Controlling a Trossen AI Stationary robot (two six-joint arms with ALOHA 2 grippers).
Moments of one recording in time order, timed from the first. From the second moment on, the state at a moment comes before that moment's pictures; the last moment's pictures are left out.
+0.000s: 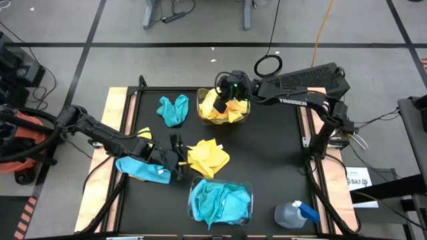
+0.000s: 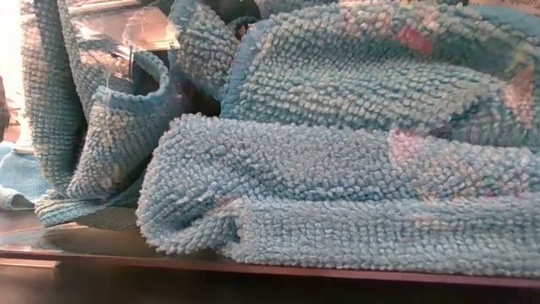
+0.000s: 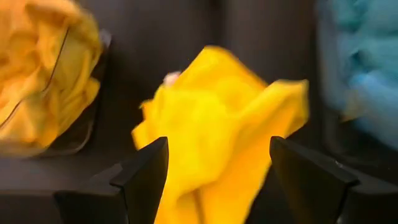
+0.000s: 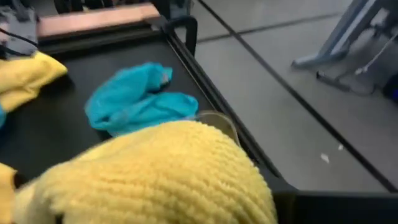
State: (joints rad) left arm -0.34 1.30 0.77 -0.29 -0.40 -0.13; right arm -0.42 1.74 1.37 -0.14 0.10 -0.02
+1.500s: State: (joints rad) left arm -0.58 1.30 0.77 -0.13 -0.48 -0.15; right arm -0.45 1.76 1.37 -0.25 -0.10 0.05
